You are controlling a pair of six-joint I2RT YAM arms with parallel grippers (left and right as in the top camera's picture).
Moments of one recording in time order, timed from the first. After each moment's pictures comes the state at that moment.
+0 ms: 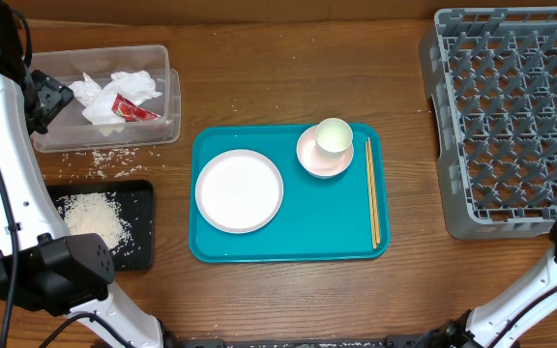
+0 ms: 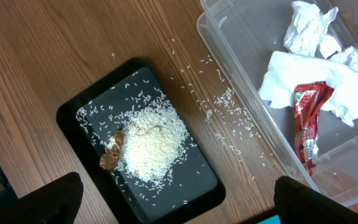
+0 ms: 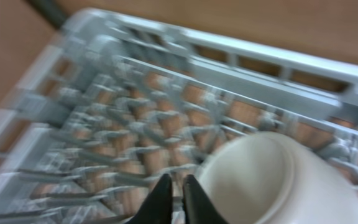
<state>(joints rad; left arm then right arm) 0.34 1.93 2.24 -1.63 -0.30 -0.70 -0.67 2.19 1.92 -0.44 0.17 0.46</state>
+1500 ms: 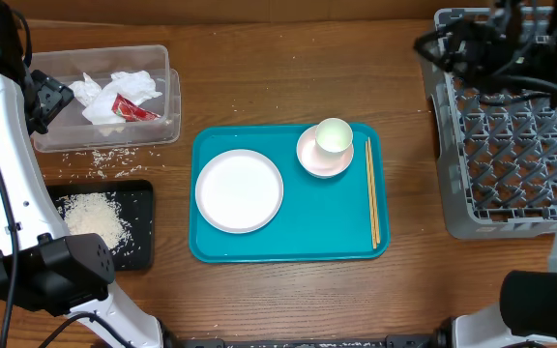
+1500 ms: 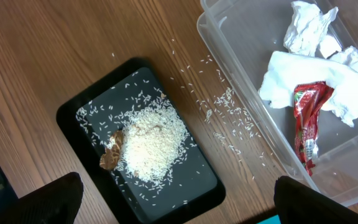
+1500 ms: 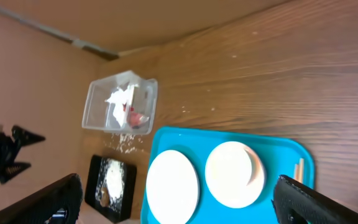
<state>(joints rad) 0.34 1.93 2.24 -1.63 -0.30 -0.70 -0.12 1.71 1.92 -1.11 -0.79 0.19</state>
